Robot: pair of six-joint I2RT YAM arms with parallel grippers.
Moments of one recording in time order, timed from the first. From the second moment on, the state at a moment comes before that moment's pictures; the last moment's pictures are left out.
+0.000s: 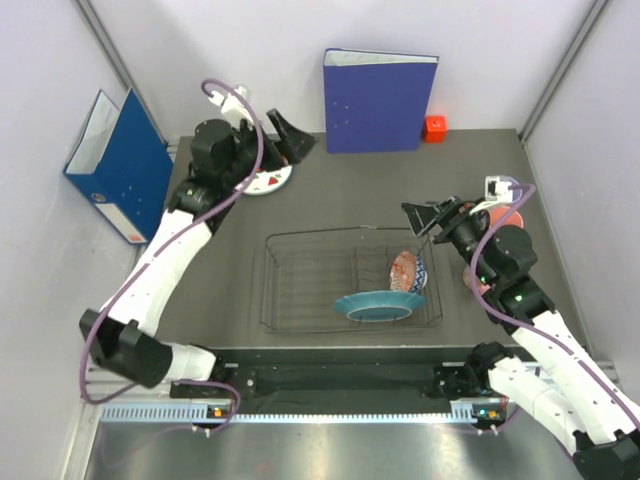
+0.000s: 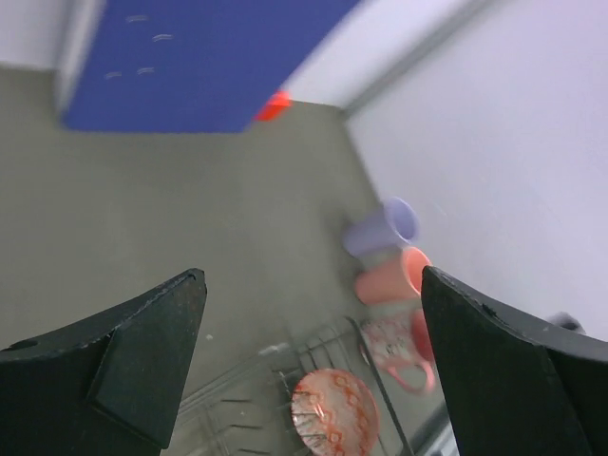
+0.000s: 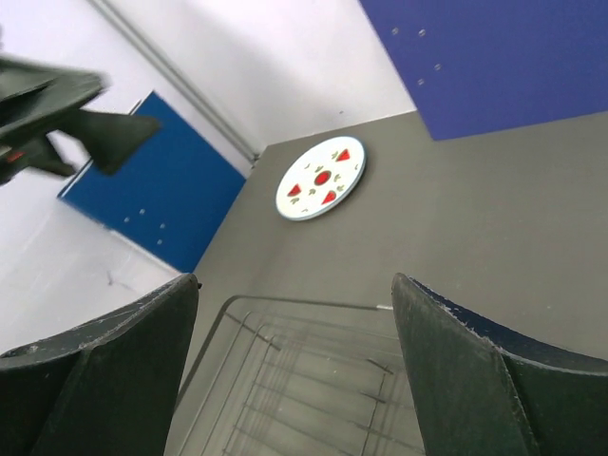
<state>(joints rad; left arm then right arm) -0.34 1.40 1.44 -0.18 0.25 -0.69 0.46 0.70 0.68 0.11 -0.04 0.61</state>
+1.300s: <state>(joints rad) -1.01 1.26 0.99 -0.34 0.37 0.20 0.46 0.64 0.67 0.07 -0.02 0.57</state>
